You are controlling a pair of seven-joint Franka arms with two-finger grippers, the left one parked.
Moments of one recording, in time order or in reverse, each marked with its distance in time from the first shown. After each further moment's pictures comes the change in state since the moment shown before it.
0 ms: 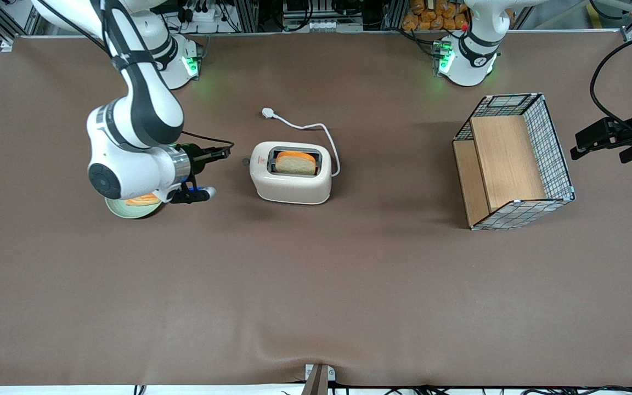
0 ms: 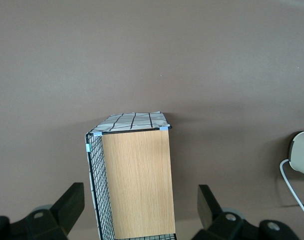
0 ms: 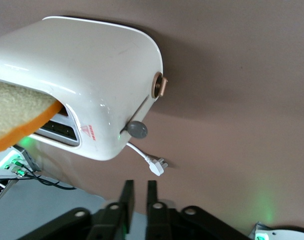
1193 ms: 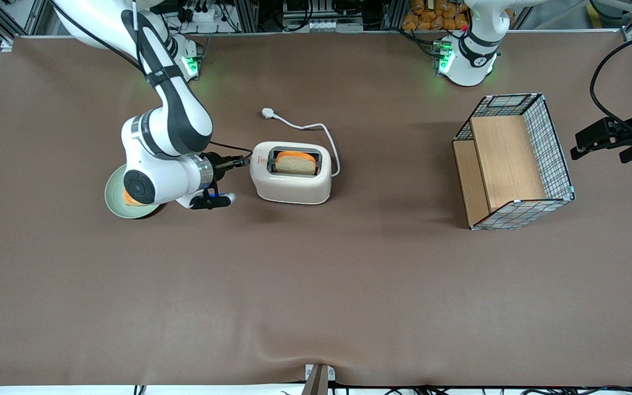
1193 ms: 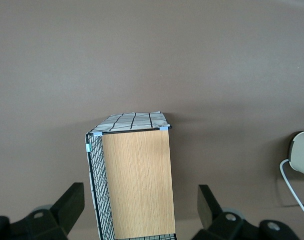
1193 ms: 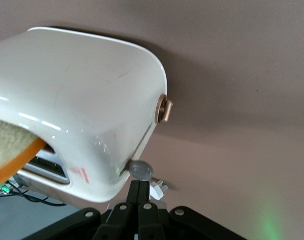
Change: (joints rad) arm 0.056 0.078 0.000 -0.001 0.000 0.109 0.000
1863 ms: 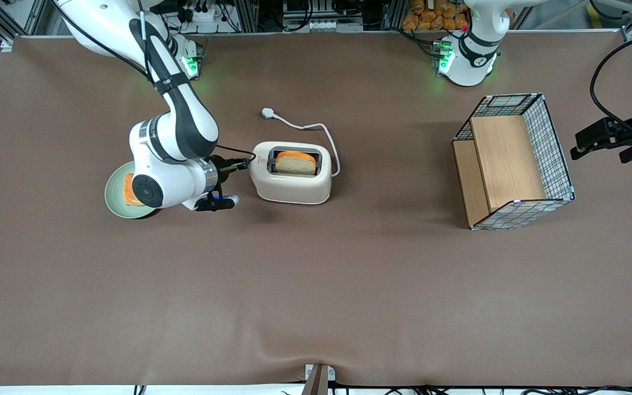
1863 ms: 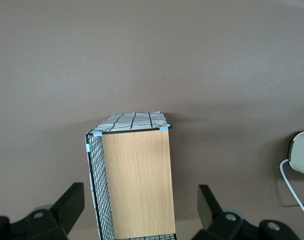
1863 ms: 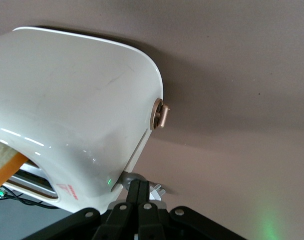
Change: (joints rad) arm 0.007 0.027 -0.001 0.000 0.000 0.007 0.000
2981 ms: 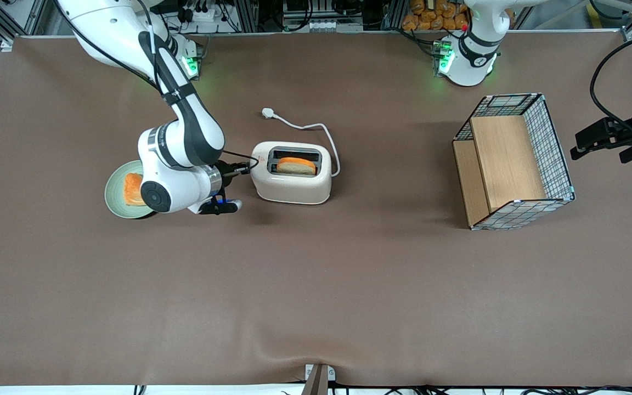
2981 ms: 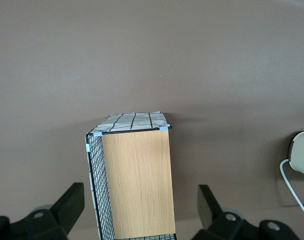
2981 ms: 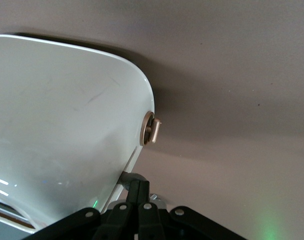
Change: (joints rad) arm 0.006 0.048 0.000 0.000 0.001 0.039 -0.001
